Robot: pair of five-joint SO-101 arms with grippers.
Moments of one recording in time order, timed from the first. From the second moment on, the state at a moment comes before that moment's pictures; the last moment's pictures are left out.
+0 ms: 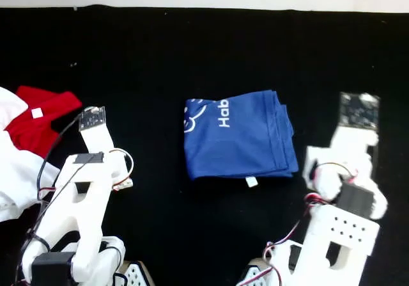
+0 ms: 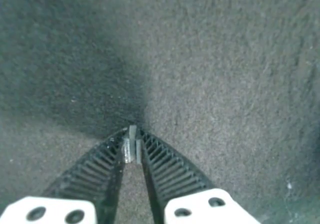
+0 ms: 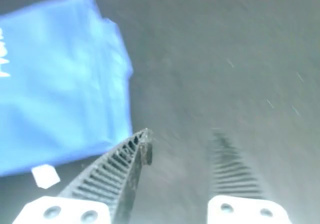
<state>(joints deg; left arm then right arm) -10.9 -23.3 65.0 41.0 -13.4 12.7 -57.3 49.9 63.0 12.7</state>
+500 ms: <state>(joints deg) -10.9 -23.3 65.4 40.3 -13.4 1.5 -8.4 17.2 70.6 -1.6</state>
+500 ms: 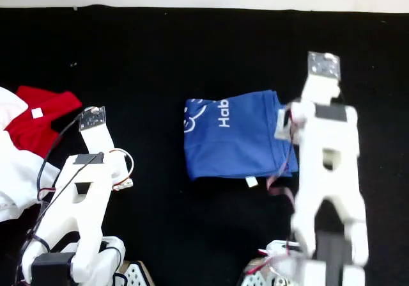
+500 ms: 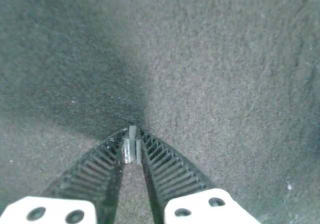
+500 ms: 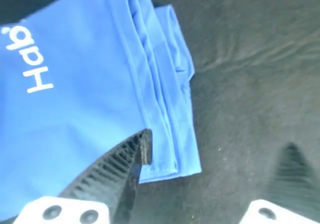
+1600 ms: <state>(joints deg) -10.9 -23.3 65.4 40.0 -13.4 -4.5 55.8 -45.3 89.4 7.2</state>
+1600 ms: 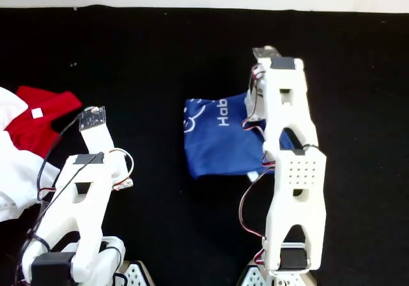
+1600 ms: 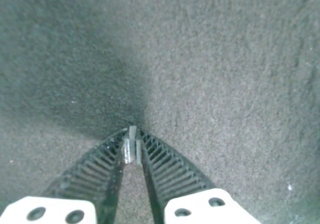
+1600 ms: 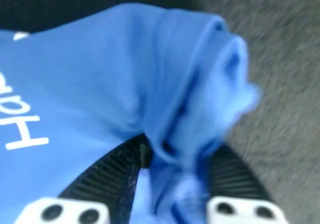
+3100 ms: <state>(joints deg) -10.9 -23.3 65.4 40.0 -13.4 20.1 72.0 -72.6 53.9 24.0</state>
